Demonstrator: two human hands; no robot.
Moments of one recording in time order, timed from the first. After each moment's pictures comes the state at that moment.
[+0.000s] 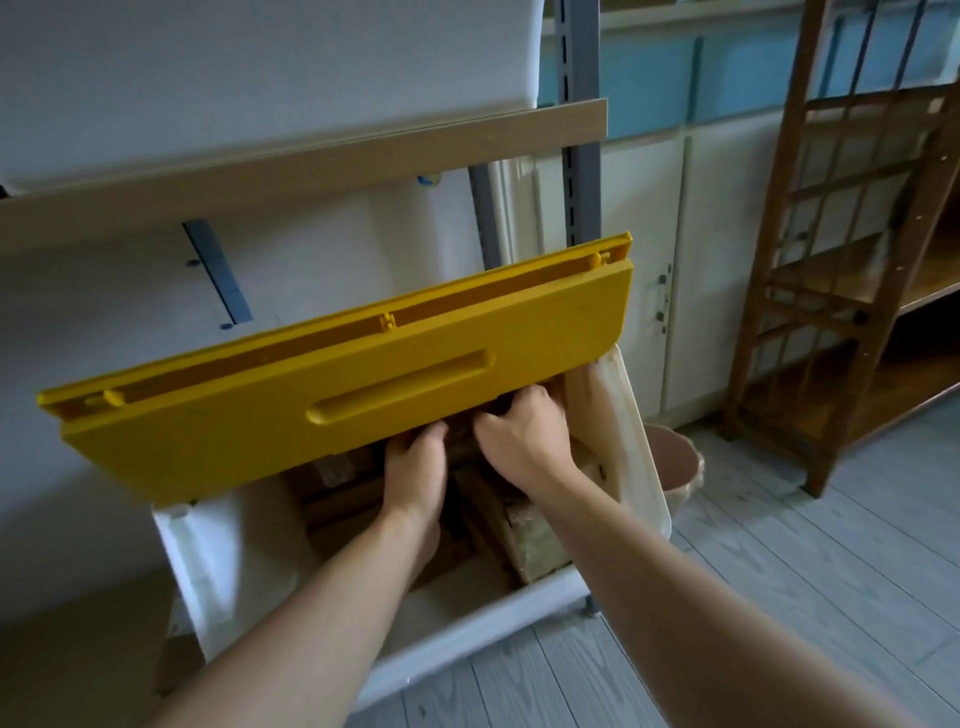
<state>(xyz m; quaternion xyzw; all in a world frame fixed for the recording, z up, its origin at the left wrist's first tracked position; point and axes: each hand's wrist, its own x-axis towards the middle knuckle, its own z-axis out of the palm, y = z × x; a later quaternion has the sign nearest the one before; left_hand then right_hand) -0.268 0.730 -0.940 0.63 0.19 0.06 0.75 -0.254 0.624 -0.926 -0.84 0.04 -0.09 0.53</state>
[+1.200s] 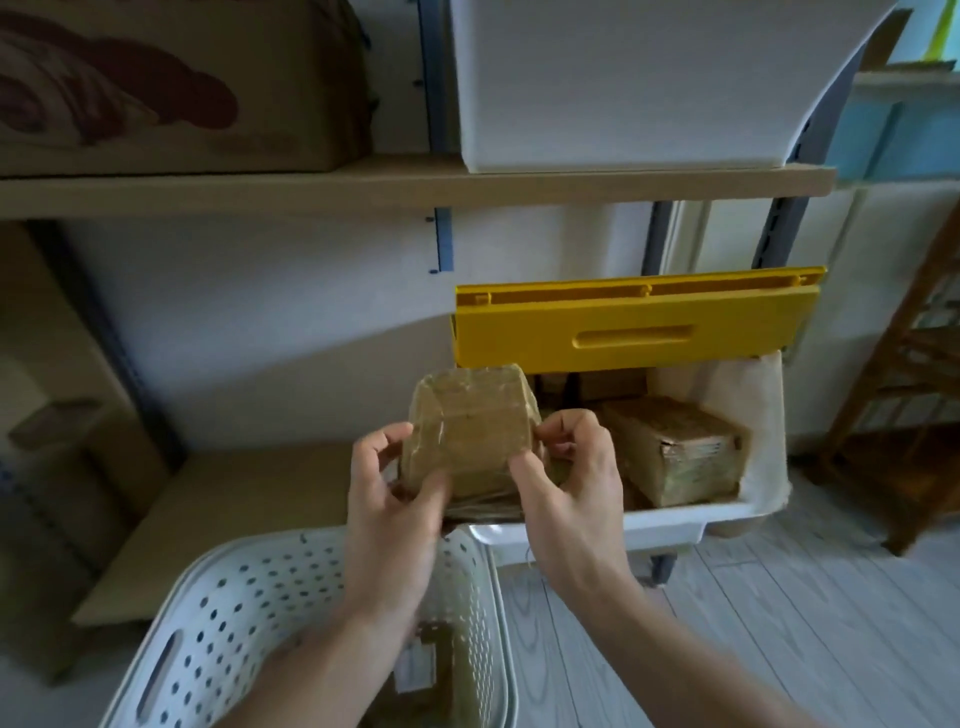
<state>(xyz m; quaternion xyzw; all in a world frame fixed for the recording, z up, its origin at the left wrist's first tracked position) -0.518 0.883 -0.902 0.64 0.12 0.23 0.72 -0.476 0.755 -0.899 -0.76 -0.08 -0.15 0.63</state>
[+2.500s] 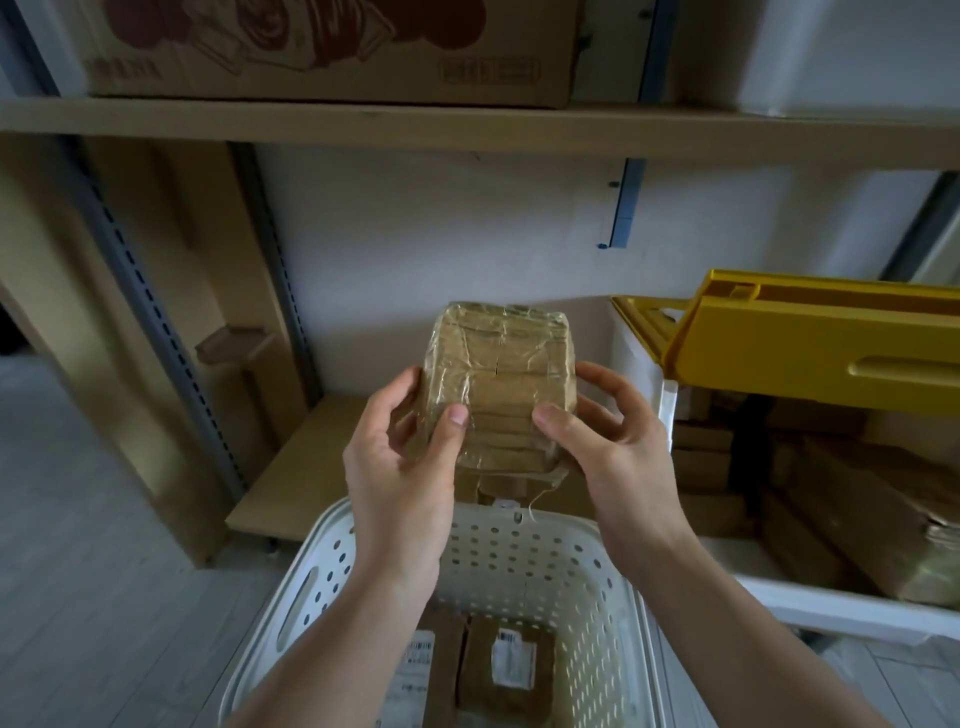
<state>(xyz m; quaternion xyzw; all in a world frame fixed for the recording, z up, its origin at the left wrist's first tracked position) -0.513 1.012 -0.915 0.61 0.17 0.42 0.65 -0.429 0.881 -0.906 -0.60 -0.17 0.10 0.77</state>
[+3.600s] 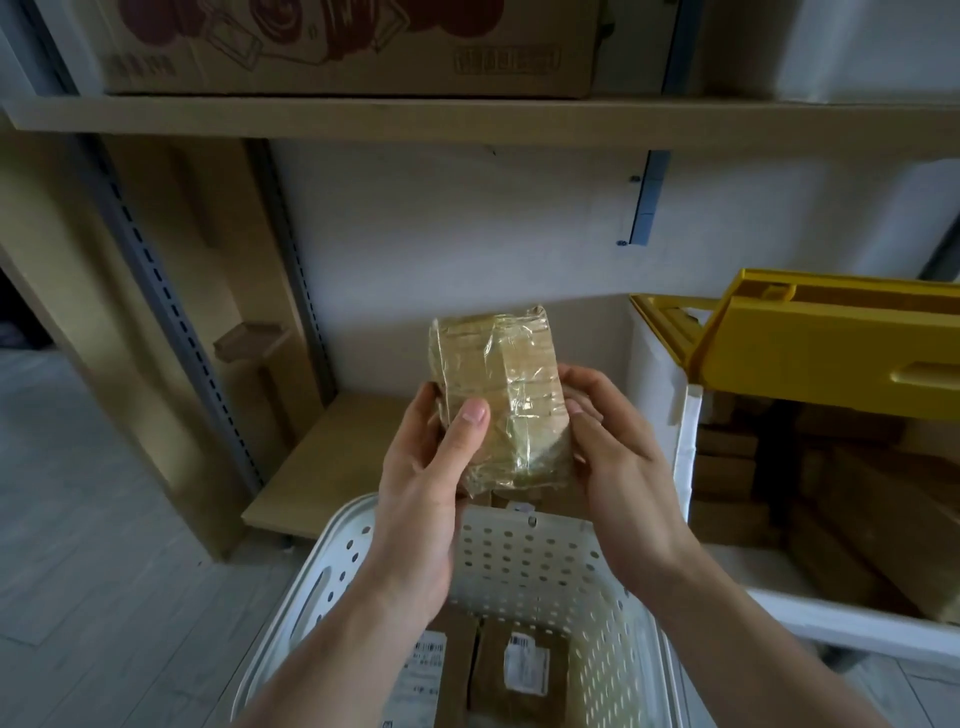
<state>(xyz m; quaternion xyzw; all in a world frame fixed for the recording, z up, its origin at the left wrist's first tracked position) -0.514 1.015 -0.917 0.54 0.09 0.27 0.79 -0.435 0.889 -0.898 -0.58 -0.25 0.16 0.76</state>
